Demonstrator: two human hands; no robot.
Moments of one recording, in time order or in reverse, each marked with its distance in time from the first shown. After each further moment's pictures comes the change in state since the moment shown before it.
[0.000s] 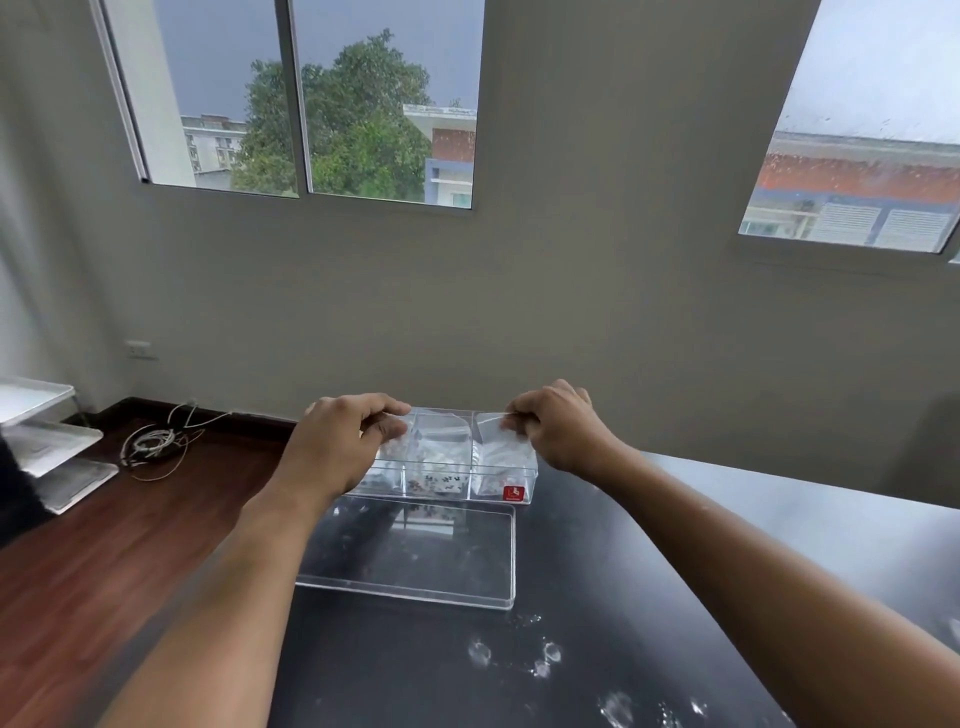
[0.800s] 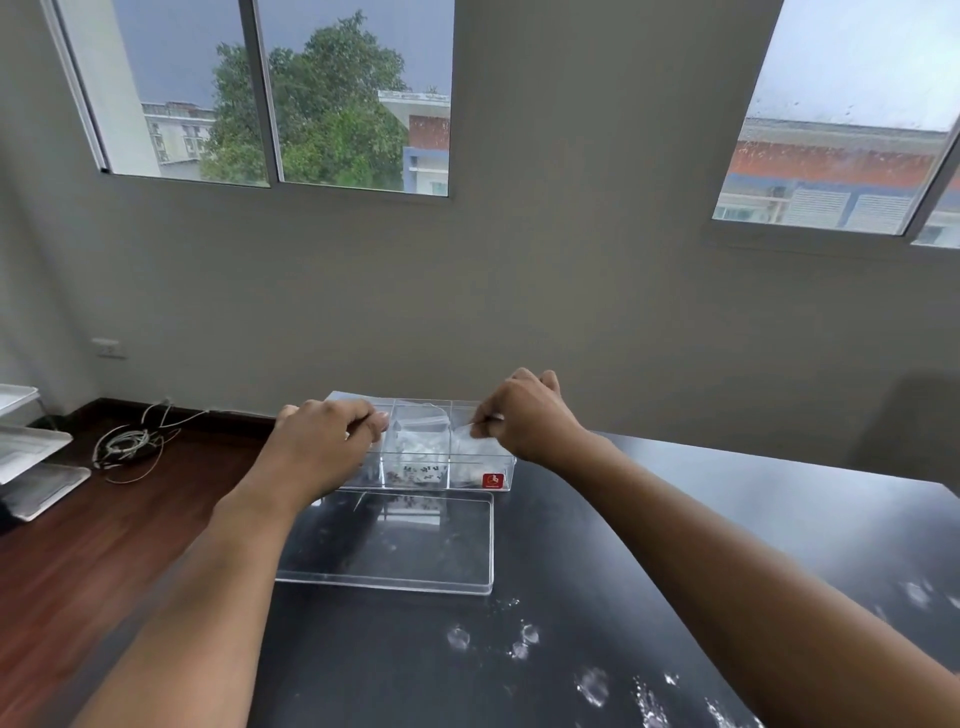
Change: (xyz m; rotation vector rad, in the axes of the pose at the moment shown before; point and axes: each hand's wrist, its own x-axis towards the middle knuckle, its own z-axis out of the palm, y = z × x) left_hand -0.002 0.003 0.005 0.275 -0.118 -0.007; right_hand -0.004 -0.015 0.000 -0.121 -0.070 -0.050
